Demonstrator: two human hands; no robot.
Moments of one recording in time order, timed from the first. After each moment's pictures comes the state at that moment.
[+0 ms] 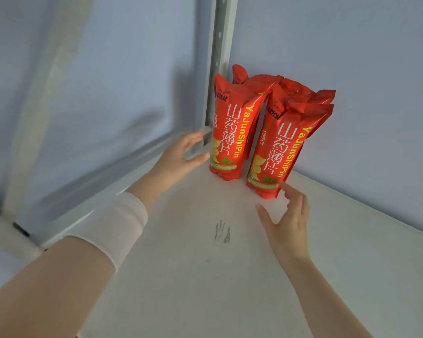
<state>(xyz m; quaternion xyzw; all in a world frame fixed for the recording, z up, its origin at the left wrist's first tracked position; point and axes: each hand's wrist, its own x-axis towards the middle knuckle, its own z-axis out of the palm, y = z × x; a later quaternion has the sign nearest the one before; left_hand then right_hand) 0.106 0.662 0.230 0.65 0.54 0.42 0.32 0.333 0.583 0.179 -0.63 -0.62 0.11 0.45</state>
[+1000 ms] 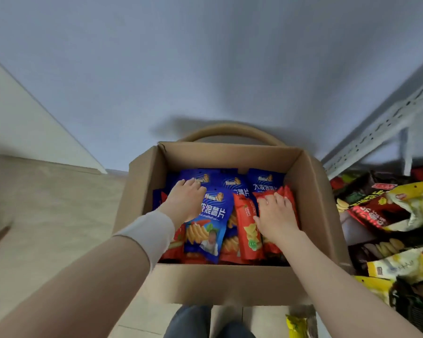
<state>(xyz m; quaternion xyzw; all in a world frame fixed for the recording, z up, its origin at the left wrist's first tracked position) -0.044 -0.058 0.050 0.38 0.90 -0.12 0.19 0.077 0.124 0.054 -0.16 -0.97 0.03 -0.21</state>
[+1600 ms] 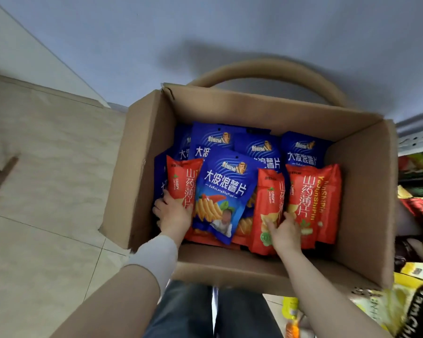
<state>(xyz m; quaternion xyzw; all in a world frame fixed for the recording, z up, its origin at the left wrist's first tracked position) -0.025 -0.101 -0.101 -0.26 0.89 0.18 0.34 0.075 0.108 -0.107 -0.49 -0.77 0.32 -0.27</state>
